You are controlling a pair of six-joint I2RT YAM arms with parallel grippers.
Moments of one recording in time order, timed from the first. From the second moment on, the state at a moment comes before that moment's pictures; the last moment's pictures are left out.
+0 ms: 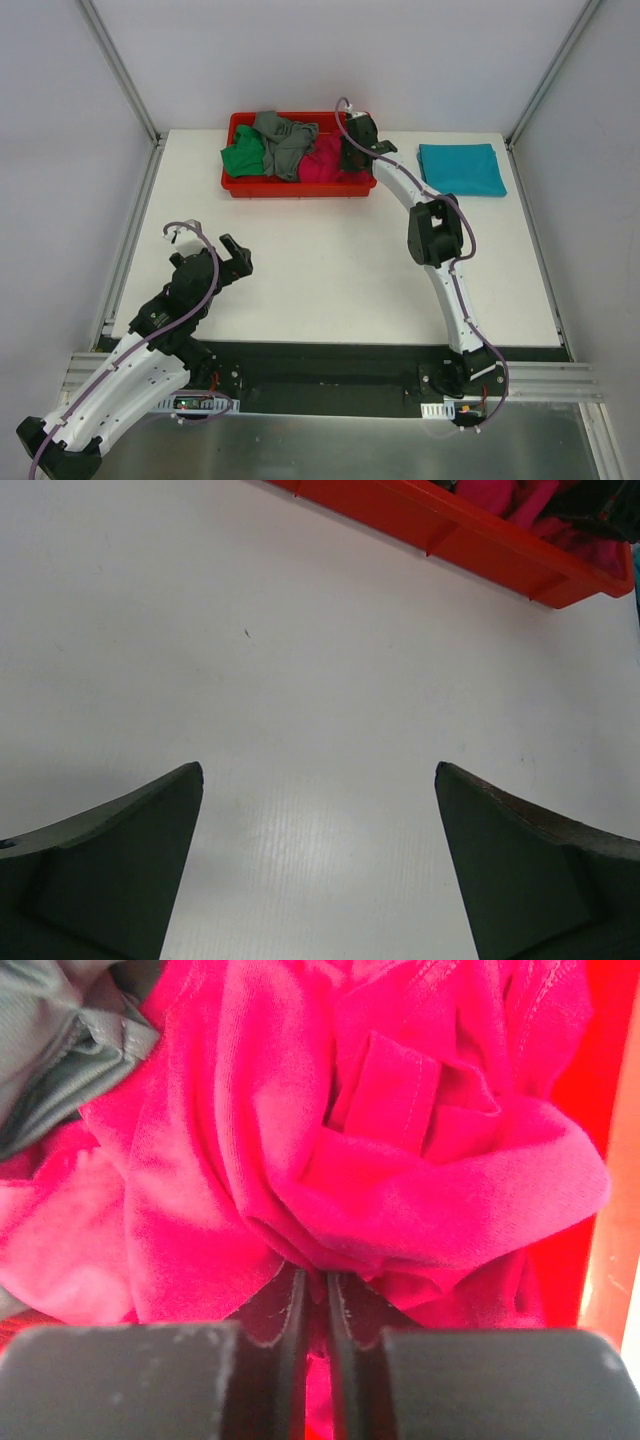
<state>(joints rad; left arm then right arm) -0.60 0.49 0.51 -0.49 -0.50 -0.68 0.45 2.53 2.32 -0.53 0.07 0.31</state>
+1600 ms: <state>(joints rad) -0.60 0.47 0.49 -0.48 -0.42 -0.70 0.98 1.52 1.98 -0.53 0.23 -0.07</state>
